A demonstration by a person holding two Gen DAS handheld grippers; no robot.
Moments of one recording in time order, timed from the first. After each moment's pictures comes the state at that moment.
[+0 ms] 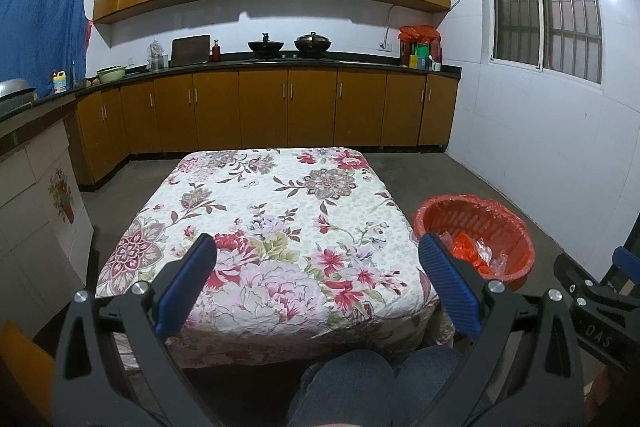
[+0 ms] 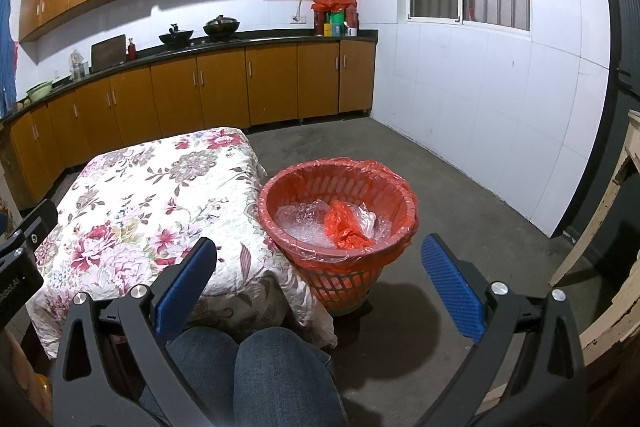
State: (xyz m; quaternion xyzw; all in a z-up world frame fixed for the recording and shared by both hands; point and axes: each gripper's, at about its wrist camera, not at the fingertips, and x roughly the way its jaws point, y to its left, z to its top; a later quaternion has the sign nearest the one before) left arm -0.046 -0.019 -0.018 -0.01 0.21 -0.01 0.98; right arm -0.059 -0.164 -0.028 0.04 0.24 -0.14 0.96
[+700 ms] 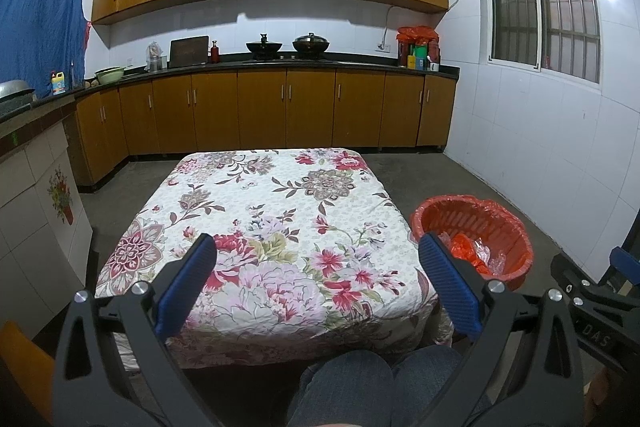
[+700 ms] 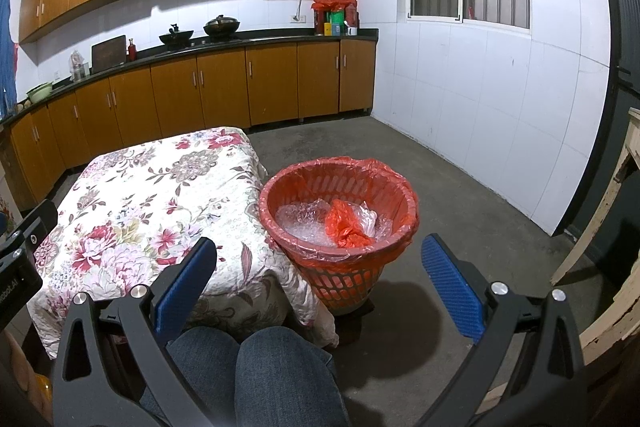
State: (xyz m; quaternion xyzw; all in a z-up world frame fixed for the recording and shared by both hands) left arm -0.046 -0.019 -0.018 -0.01 0.21 -0.01 0.98; right arm -0.059 -0.164 -0.028 0.04 0.25 -0.14 0.96
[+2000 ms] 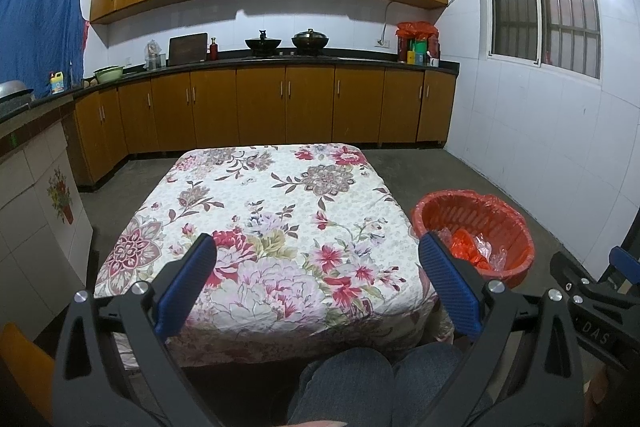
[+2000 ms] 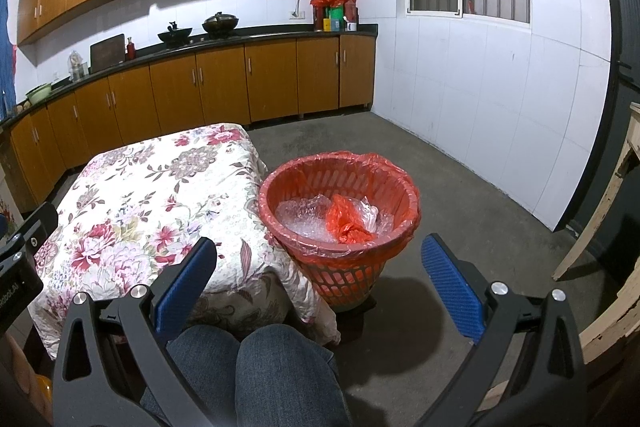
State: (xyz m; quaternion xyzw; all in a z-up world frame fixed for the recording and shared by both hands) left arm -0.045 -0.021 -0.019 -0.01 0.22 -0.02 0.98; right arm -0.060 -0.162 -0.030 0.04 0.25 -0.13 0.96
